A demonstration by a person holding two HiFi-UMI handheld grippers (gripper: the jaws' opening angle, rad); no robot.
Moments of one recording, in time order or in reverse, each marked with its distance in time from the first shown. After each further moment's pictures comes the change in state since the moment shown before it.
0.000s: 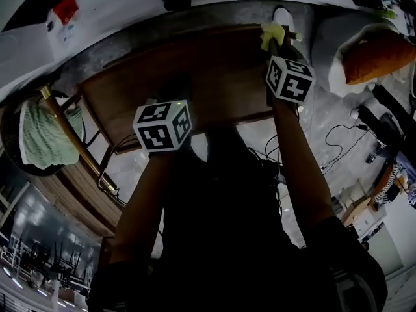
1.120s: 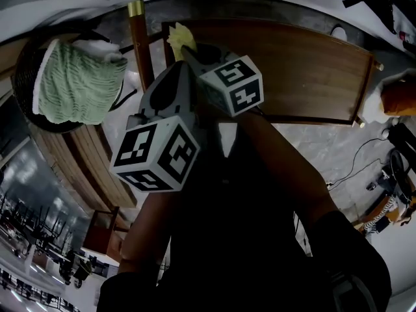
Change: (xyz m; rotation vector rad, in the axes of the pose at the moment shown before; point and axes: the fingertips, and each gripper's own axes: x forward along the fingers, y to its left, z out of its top) left arm -0.215 0.190 0.034 -0.244 -0.282 0.202; right arm -0.041 0.534 -0.036 -0.171 -0.040 0.901
